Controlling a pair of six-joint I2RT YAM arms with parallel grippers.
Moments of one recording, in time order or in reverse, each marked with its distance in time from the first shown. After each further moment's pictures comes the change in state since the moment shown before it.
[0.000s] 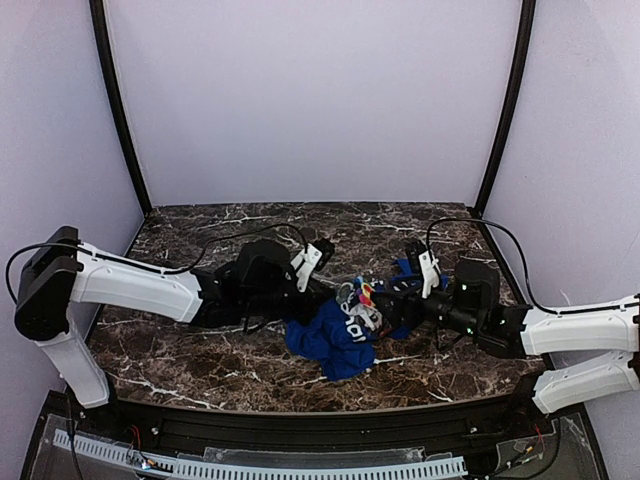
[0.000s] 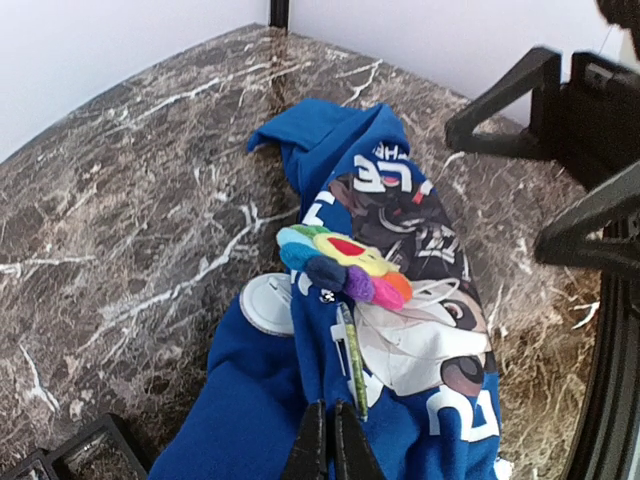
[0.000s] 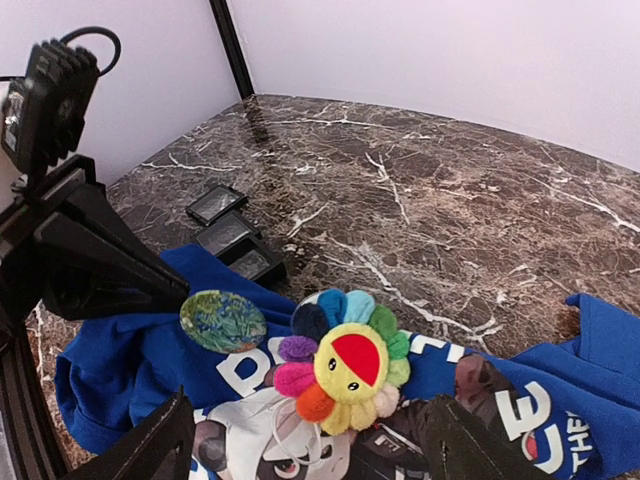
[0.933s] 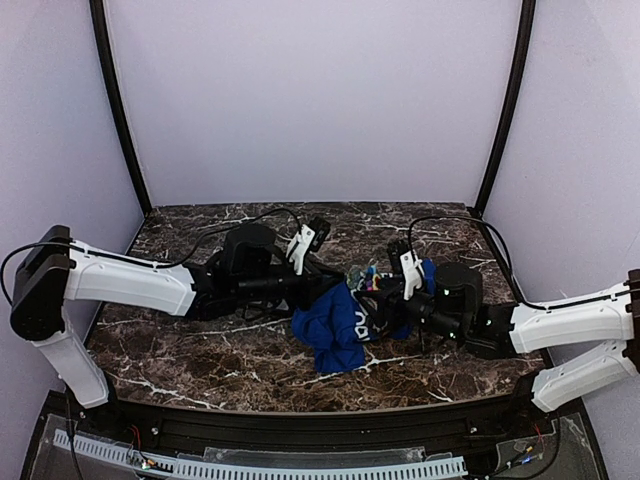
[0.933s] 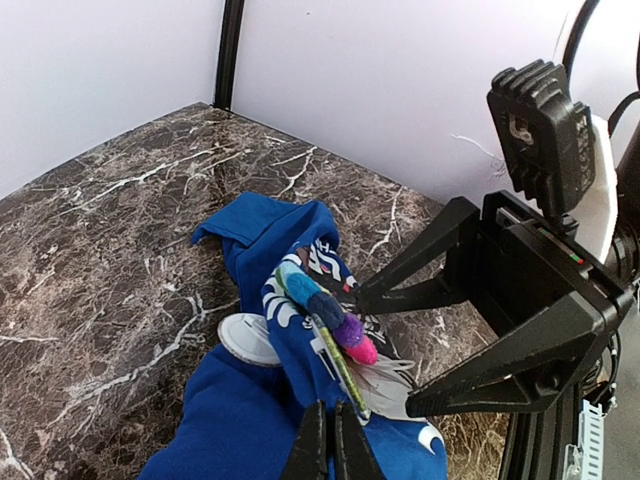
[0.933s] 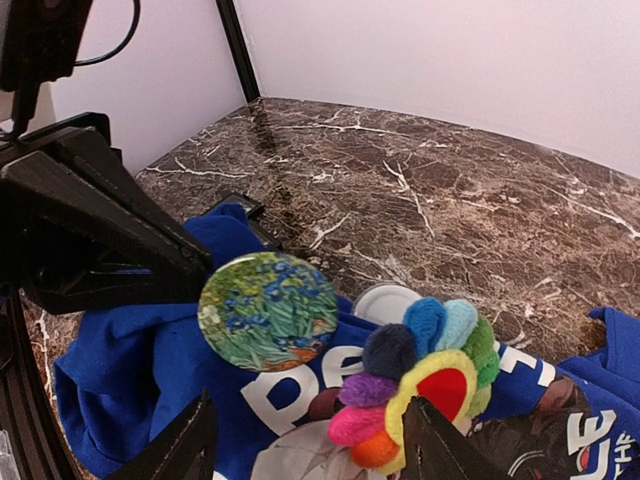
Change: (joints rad) left arm 0.047 -0.046 0.000 0.164 0.196 -0.060; right arm 0.138 0.091 0.081 0.008 0.146 0.038
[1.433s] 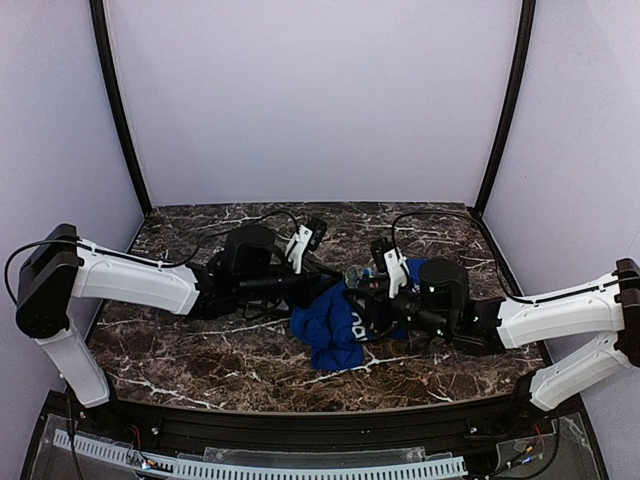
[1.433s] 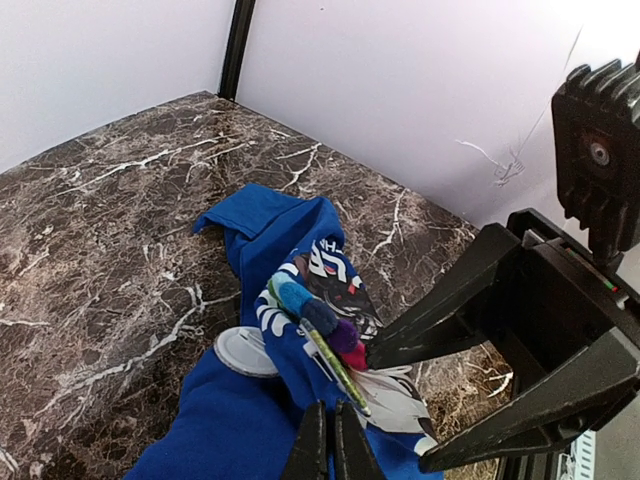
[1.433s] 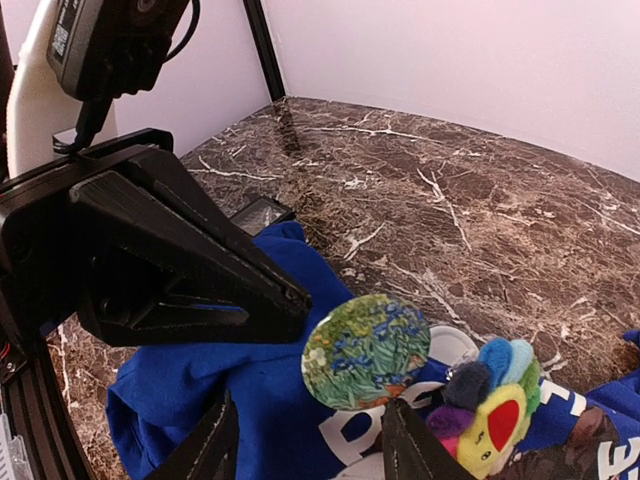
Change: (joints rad) left arm 0.021 0.029 -0.003 0.026 0.027 -0.055; right arm 0.048 0.076 0.071 0.018 -0.006 0.002
